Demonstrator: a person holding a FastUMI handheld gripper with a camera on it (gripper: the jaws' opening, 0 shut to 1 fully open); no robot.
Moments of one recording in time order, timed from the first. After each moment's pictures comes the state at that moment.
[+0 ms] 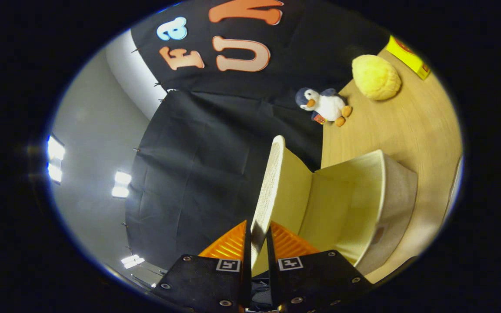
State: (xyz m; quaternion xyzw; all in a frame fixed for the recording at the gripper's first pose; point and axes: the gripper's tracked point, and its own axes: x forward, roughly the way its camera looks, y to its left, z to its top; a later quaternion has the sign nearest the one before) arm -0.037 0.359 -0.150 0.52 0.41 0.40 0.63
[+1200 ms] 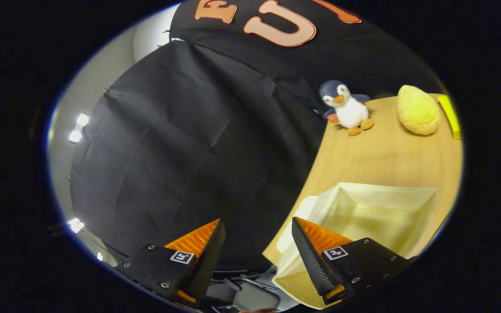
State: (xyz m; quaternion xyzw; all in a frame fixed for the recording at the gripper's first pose) arm -0.021 0.426 -0.201 0.30 0.46 0.37 0.75
